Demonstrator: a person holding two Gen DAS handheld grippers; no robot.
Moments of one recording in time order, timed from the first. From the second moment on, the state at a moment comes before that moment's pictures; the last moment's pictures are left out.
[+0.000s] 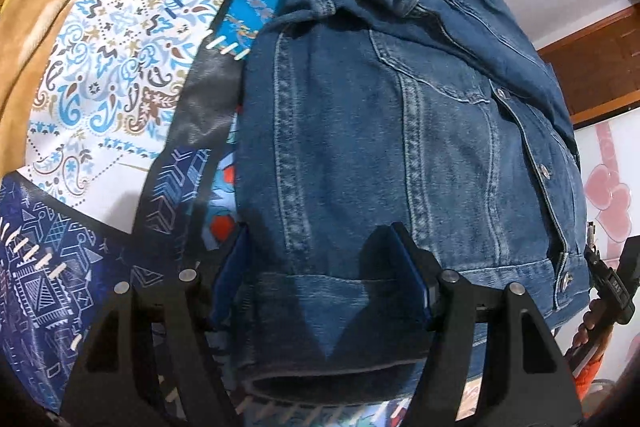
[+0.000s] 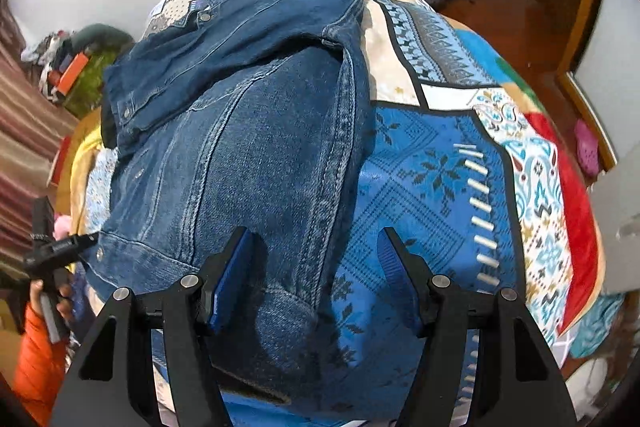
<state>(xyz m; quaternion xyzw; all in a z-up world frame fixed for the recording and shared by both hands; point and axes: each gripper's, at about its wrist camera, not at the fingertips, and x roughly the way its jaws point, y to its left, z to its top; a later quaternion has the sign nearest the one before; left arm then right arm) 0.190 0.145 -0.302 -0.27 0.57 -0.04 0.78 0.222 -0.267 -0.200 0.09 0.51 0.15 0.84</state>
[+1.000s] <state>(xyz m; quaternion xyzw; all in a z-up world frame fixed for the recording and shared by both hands) 0.215 0.148 -0.141 -0.23 0.40 -0.08 0.88 0.273 -0.230 -0.121 0.12 0.40 0.27 0.87</state>
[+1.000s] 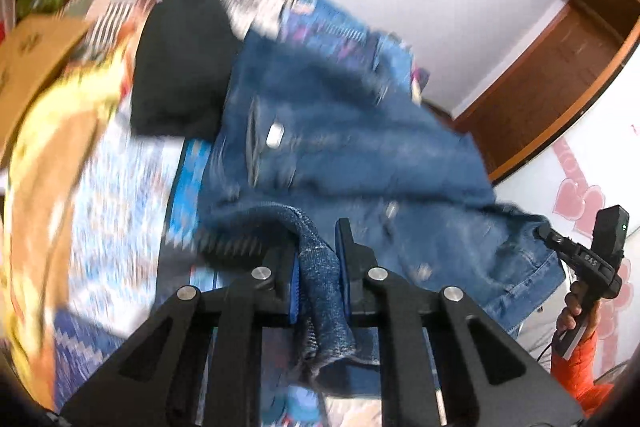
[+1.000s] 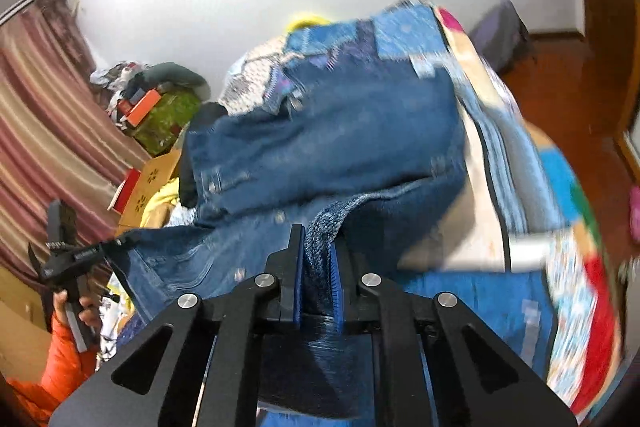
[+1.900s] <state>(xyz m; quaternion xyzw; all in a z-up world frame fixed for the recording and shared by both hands) 0.457 0.172 -0.200 -0.11 0.41 0.03 0.90 0.501 -0.225 -0.178 0.09 0.44 0.17 0.88</state>
